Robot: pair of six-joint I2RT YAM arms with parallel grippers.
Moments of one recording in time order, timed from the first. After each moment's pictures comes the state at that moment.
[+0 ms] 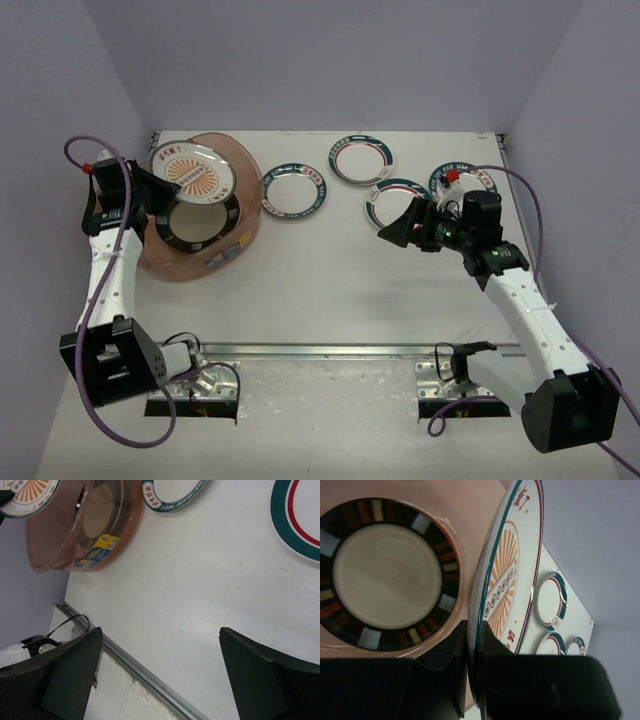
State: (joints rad) left arm 0.31 1.17 1.05 -0.40 0.23 -0.75; right arm 0.15 1.00 0.75 -0.26 -0.57 0.50
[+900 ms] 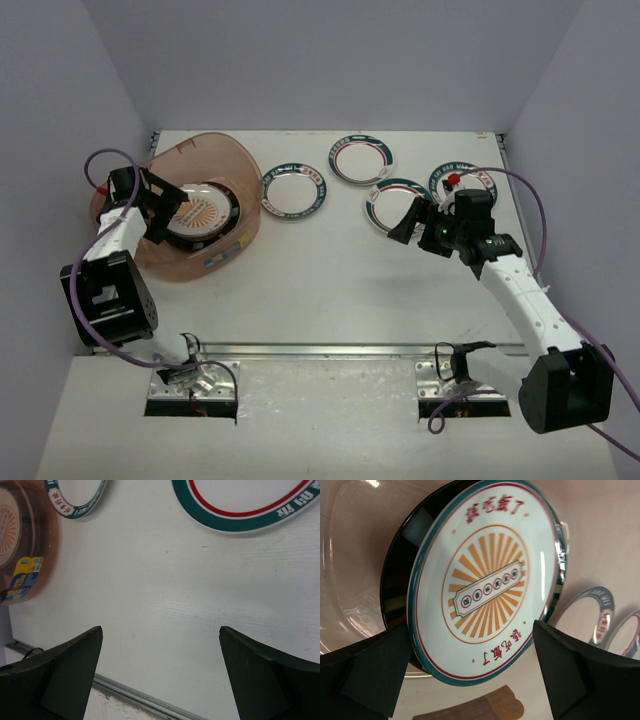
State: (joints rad) left arm 0.37 1.51 1.03 -0.39 0.09 -0.78; right arm 0.14 1.09 0.77 -0.40 -0.33 0.48
